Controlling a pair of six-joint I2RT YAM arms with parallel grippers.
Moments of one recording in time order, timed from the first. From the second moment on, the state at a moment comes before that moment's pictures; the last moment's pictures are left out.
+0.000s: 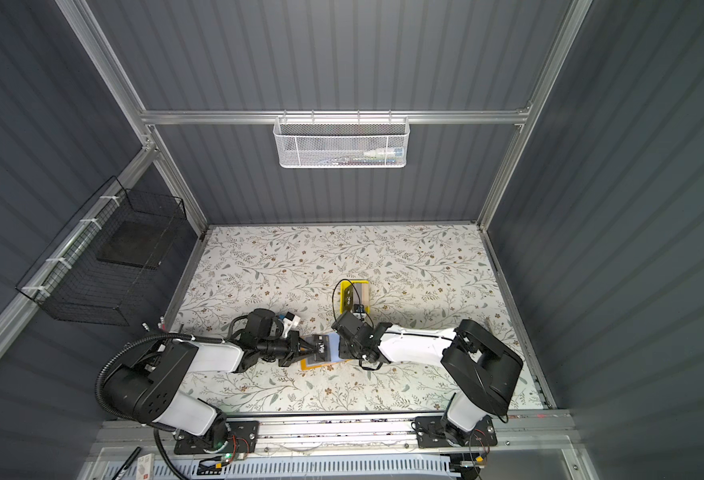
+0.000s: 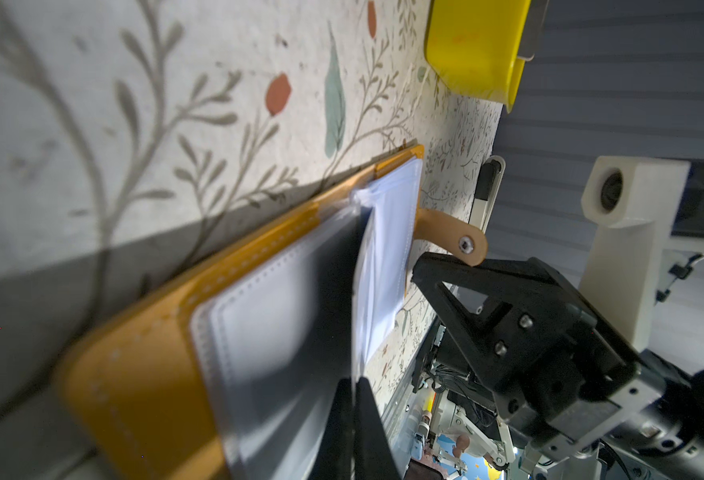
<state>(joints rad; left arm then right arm) -0.48 1.54 0.37 0.38 0.81 -0.94 0.95 1.60 0.80 -0.28 0.12 0.90</state>
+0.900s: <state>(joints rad) -0.49 1.60 0.38 0.46 0.83 -0.94 0.94 1.62 0.80 -0.28 0.11 0.91</state>
